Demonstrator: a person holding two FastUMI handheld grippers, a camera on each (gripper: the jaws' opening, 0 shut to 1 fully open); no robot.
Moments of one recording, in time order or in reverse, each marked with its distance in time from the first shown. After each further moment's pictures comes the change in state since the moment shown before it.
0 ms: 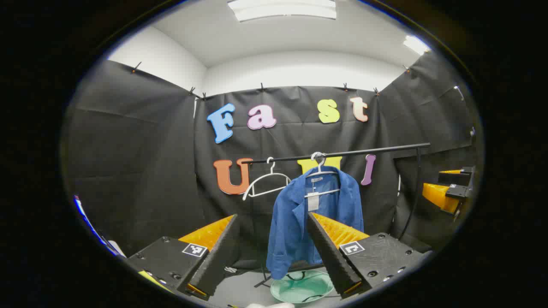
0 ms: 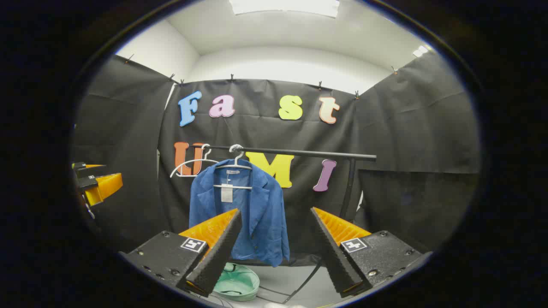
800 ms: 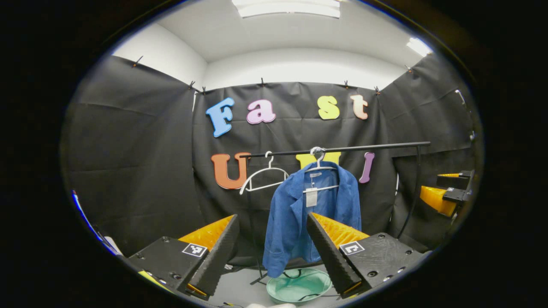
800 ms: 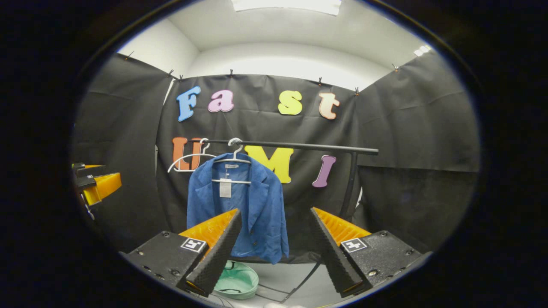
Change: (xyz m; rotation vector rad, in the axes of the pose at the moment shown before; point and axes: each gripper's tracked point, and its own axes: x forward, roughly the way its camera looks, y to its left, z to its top) left arm 0.008 -0.001 -0.013 -0.017 0.030 -0.011; right arm 0.007 -0.003 -0.015 -0.015 0.030 -0.016
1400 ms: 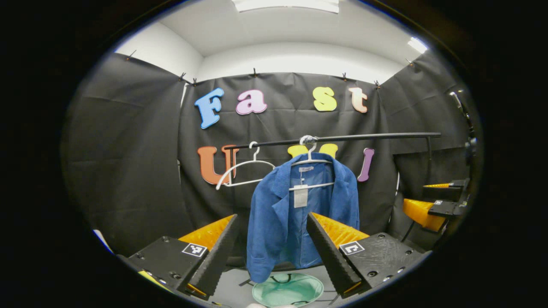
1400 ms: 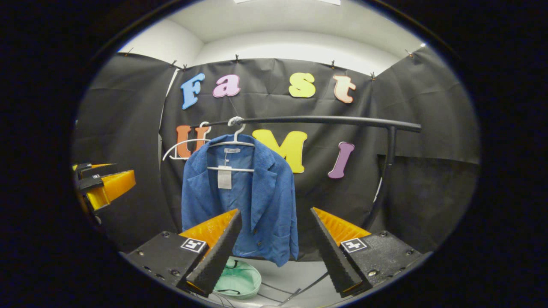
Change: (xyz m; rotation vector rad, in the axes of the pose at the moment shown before) left arm 0.094 -0.060 -0.025 -0.023 0.013 -0.027; right arm 0.130 0.002 -0.042 0.010 0.073 0.115
